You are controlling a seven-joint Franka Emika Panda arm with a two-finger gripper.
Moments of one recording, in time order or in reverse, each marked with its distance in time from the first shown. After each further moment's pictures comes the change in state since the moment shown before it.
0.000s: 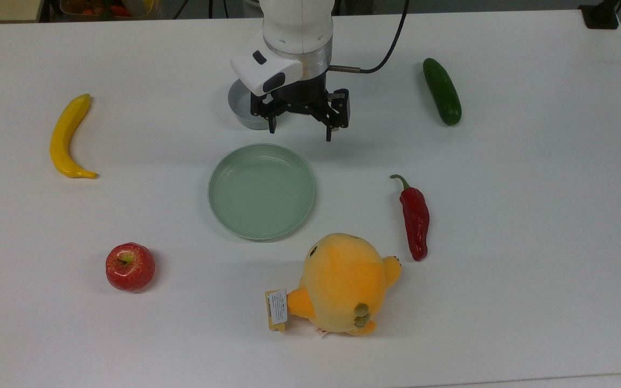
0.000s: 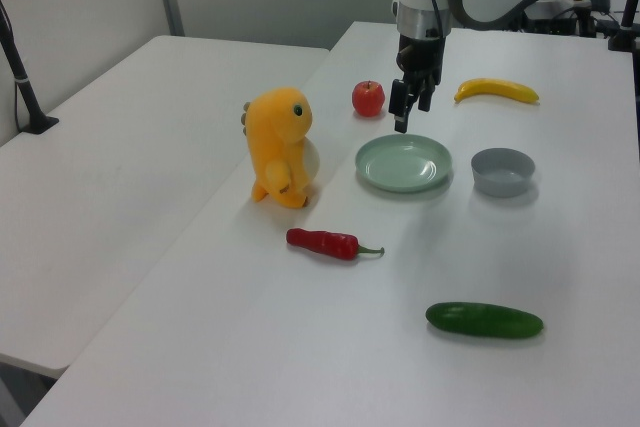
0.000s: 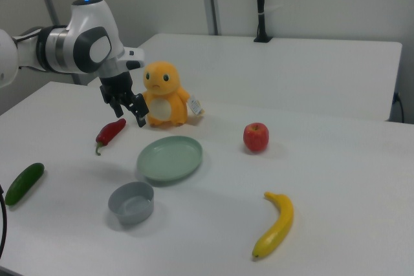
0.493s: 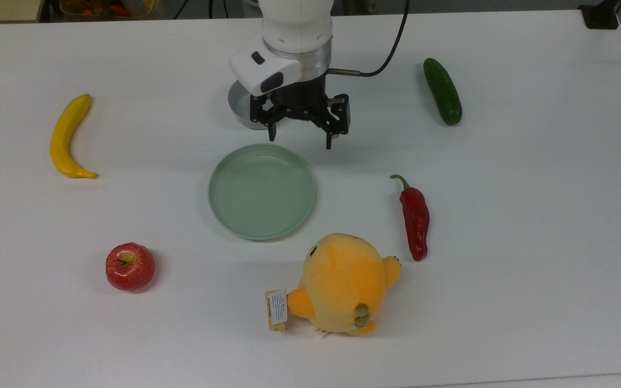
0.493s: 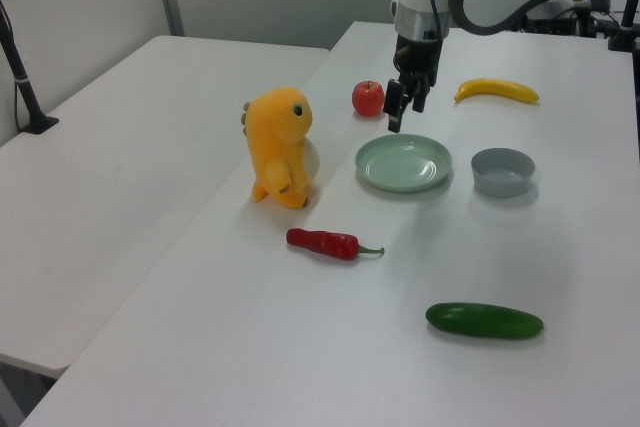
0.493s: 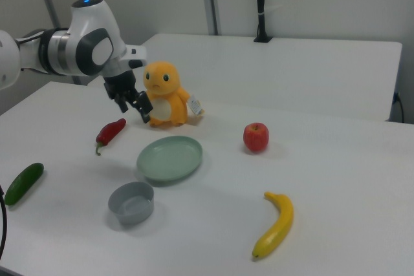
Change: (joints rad) arm -0.017 0.000 0.010 -0.012 -0.004 0.079 0.015
